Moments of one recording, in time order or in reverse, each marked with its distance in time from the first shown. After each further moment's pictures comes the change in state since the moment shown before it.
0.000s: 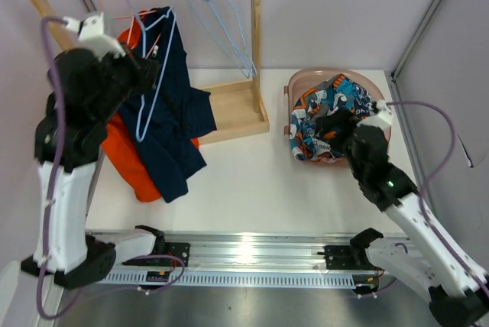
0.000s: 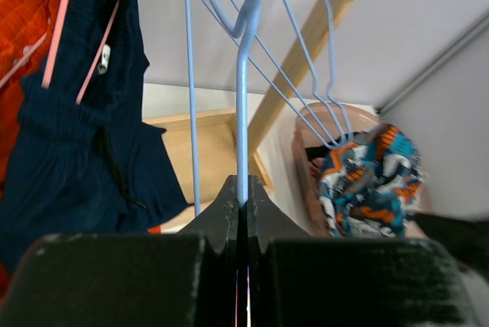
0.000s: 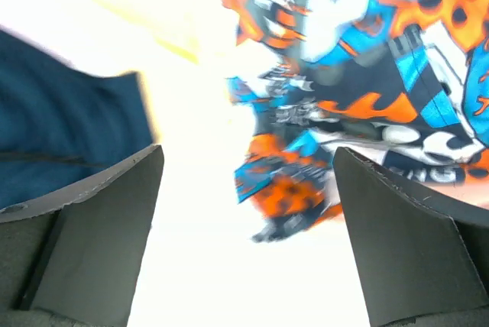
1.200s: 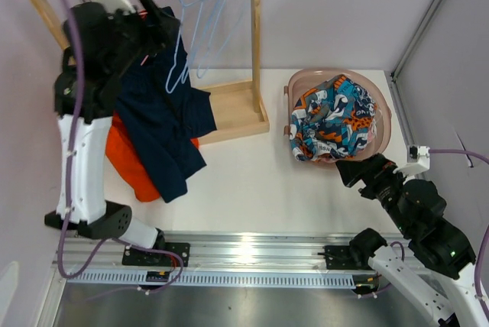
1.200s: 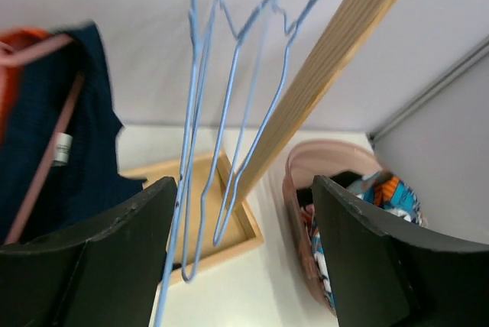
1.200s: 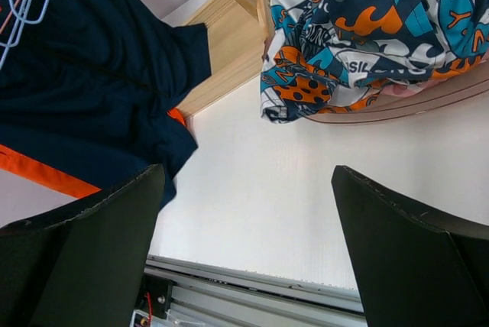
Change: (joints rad) left arm 0.037 0.355 0.330 0.064 0.063 -0.003; right arm 0.114 -0.544 0.064 -0.536 -0.097 0.037
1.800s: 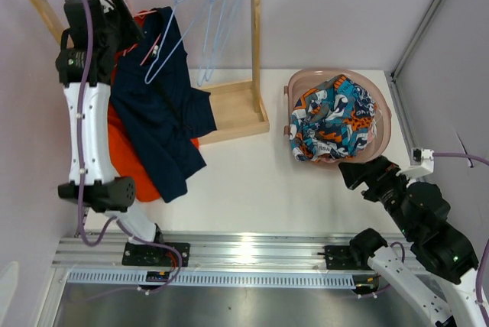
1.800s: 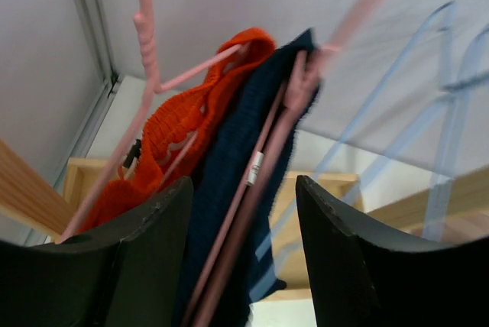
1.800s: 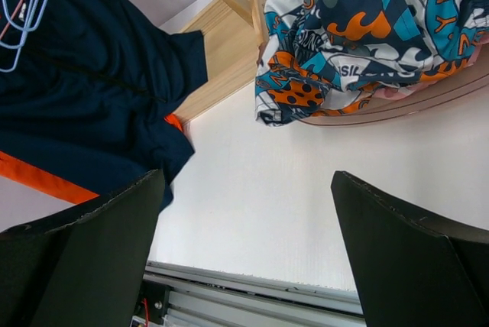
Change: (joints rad) left arm 0.273 0.141 0.042 -0.051 -0.109 0.064; right arm -0.035 -0.018 0.013 -0.032 -0.029 -0.008
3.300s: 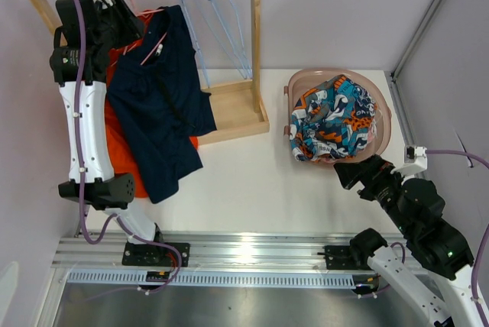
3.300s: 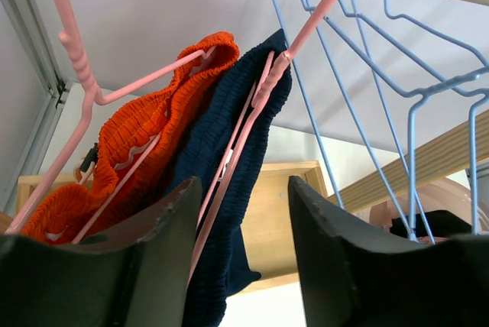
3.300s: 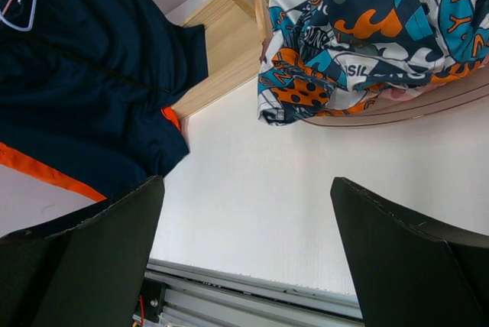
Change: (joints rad) left arm 0.043 0.054 0.072 -0.018 0.199 -0.018; right arm -0.024 0.020 -0.016 0.017 -0.061 -0.019
